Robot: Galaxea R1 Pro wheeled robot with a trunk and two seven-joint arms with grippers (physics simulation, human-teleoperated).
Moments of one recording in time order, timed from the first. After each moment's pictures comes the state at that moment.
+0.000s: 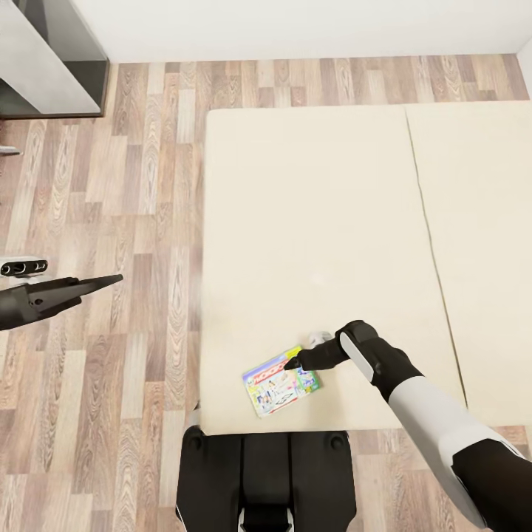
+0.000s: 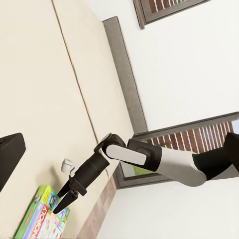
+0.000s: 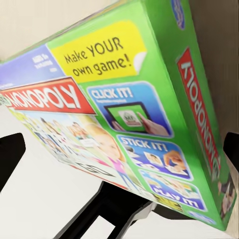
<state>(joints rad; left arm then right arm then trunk) -0.73 0.47 0.34 -1.49 0.42 1.03 -1.55 -0.97 -0.06 0.42 -0.69 -0.38 1.01 0.43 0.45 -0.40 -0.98</state>
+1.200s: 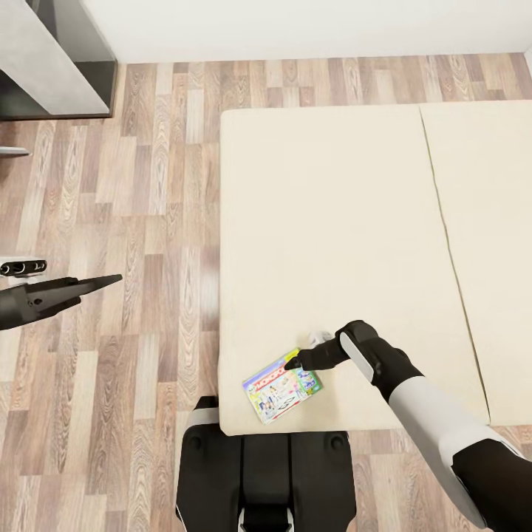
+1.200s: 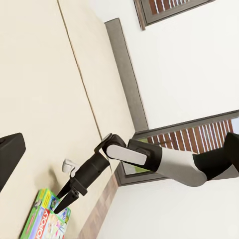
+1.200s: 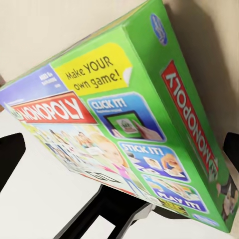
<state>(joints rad) -0.73 0.48 0.35 -1.49 0.42 1.03 -1.55 -0.97 -0.06 0.42 -0.69 -0.38 1.01 0.43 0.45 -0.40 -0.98</state>
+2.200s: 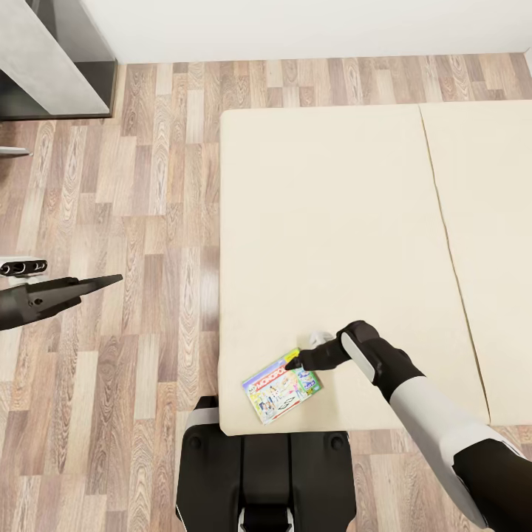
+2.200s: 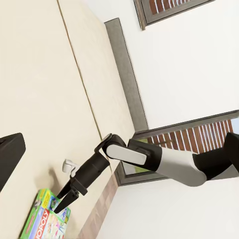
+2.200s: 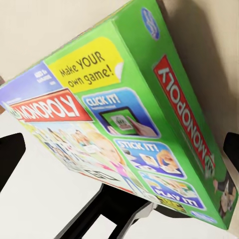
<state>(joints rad) -0.73 0.47 0.35 -1.49 0.42 1.03 -1.55 -0.97 -0.07 0.41 -0.68 -0.39 1.01 0.43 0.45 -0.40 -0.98</state>
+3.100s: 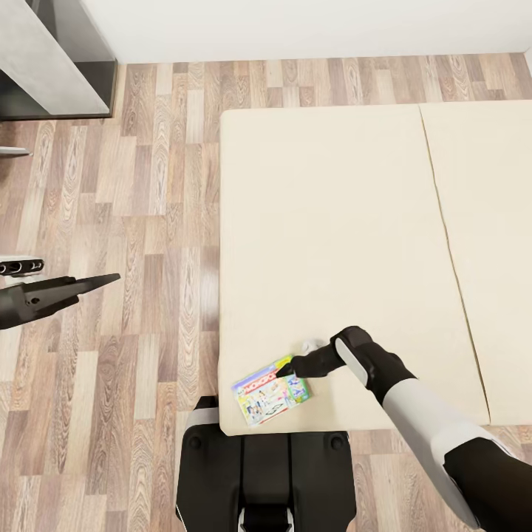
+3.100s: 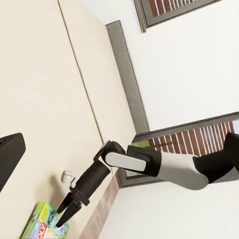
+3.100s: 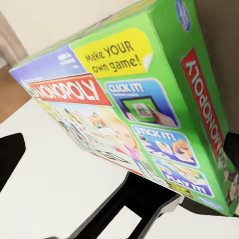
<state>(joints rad) -0.73 0.48 0.36 -1.49 0.42 1.03 -1.55 -0.97 -0.03 0.42 -0.62 -0.37 1.01 0.53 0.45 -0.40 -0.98</state>
